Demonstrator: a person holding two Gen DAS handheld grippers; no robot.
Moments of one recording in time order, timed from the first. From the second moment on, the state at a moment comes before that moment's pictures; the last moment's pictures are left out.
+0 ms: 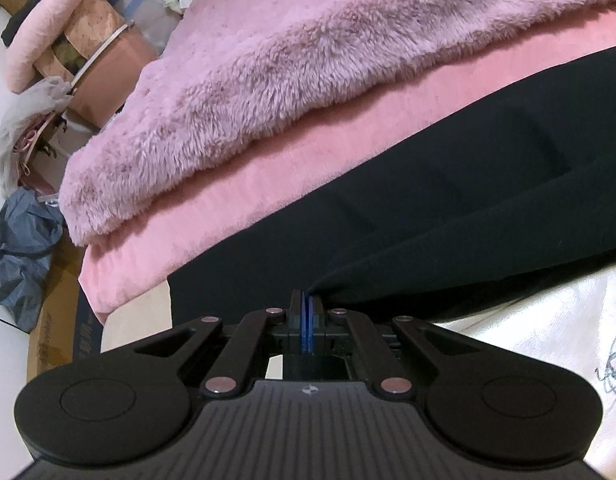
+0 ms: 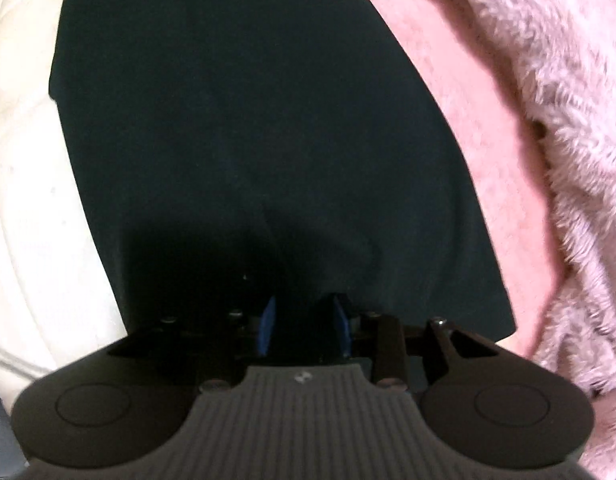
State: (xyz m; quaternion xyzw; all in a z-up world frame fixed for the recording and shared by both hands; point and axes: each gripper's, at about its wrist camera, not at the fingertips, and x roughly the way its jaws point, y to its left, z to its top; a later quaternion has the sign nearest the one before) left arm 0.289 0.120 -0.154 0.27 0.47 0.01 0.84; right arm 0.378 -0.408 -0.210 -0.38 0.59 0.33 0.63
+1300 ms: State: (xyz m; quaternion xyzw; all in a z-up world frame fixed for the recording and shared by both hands) left arm 0.390 0.095 -0.173 0.30 0.50 0.05 0.81; right arm 0.419 -0.422 -0.190 -0.30 0.46 0.06 0.83
